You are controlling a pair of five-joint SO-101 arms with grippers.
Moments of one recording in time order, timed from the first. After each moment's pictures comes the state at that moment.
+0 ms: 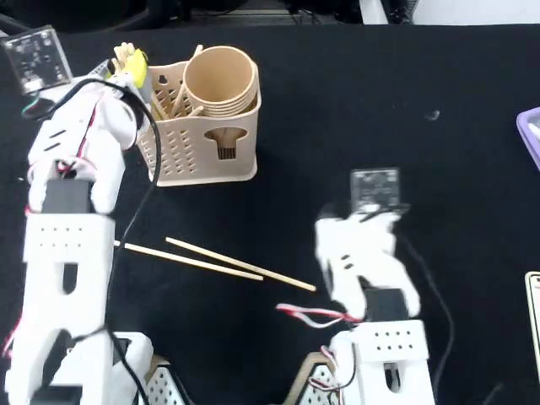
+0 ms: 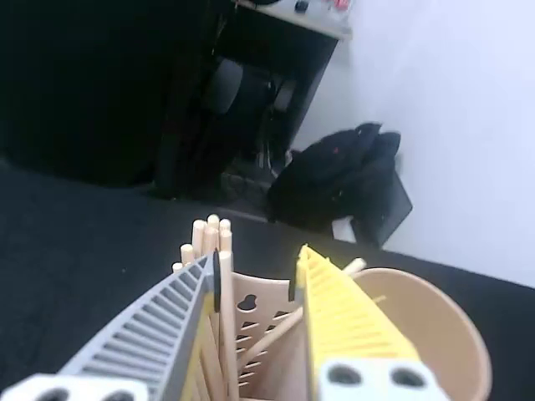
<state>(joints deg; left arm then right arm) -5.9 -38.5 26.9 29.6 14.8 -4.8 -75.4 84.1 40.2 3.3</state>
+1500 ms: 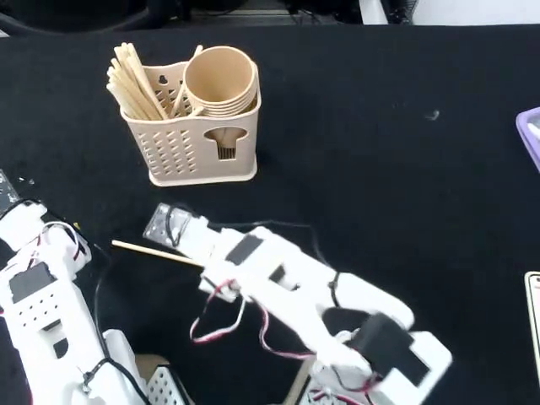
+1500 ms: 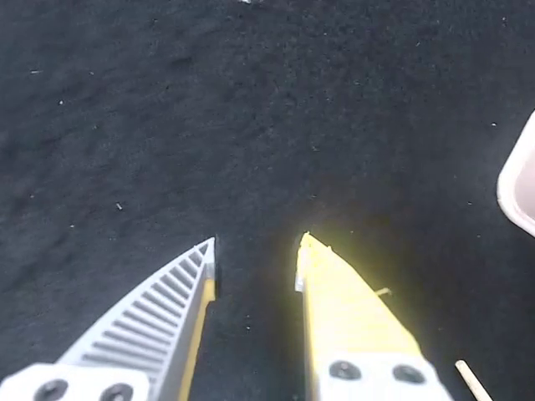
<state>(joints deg) -38.1 -56.0 68.5 46.1 5.0 -46.0 -7.3 49.8 40.5 22.5</state>
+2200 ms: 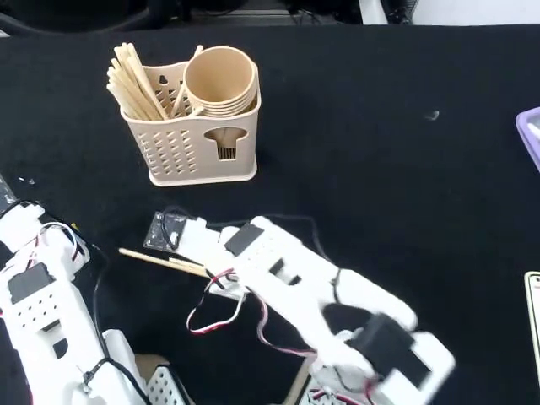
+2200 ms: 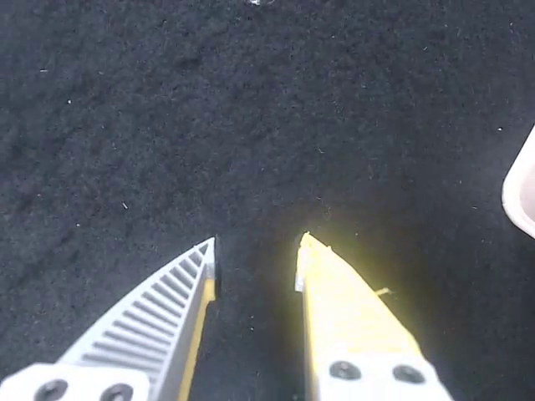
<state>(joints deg) -38.6 -56.0 68.5 46.1 5.0 -45.5 -11.5 45.5 53.5 30.3</state>
